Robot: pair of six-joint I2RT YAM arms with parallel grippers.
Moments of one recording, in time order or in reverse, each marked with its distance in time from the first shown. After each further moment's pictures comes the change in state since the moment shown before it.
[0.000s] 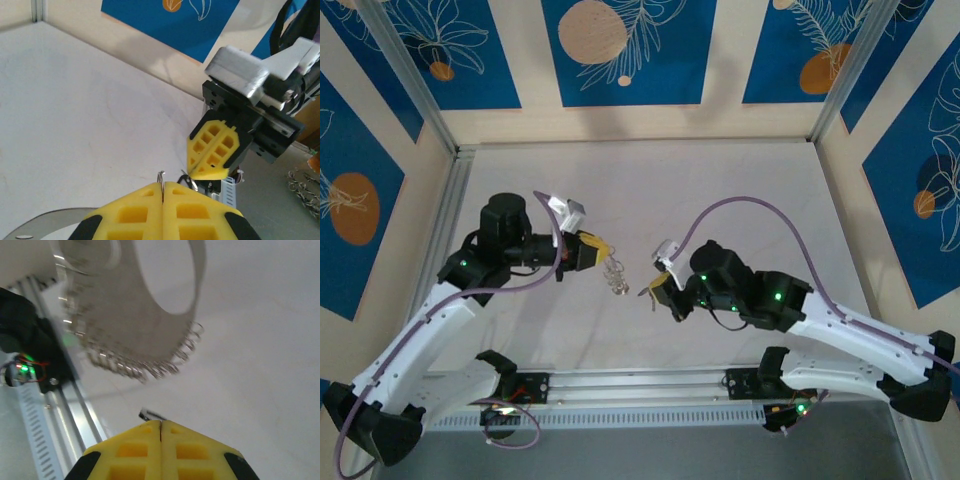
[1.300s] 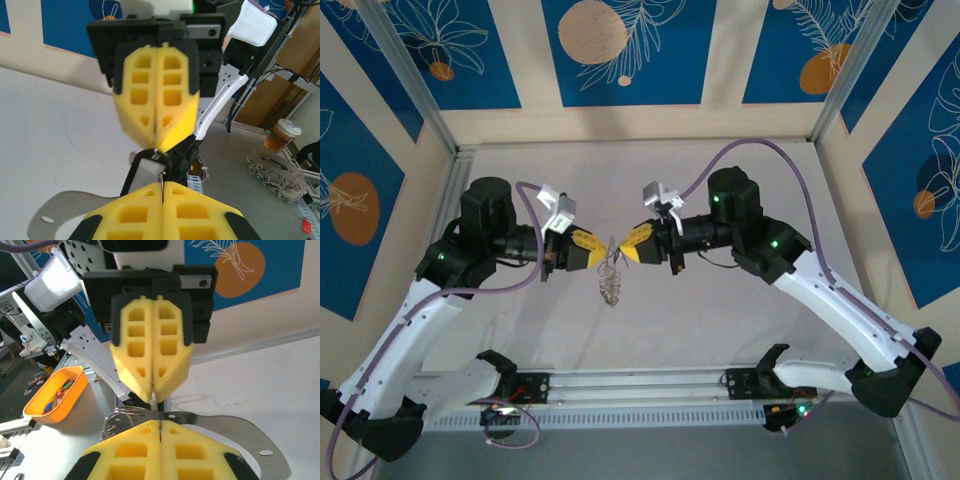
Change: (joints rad) left arm -0.012 0.025 0.204 -0.153 0.188 0.106; right arm -0.312 0.238 0.317 0.218 -0.811 -0.086
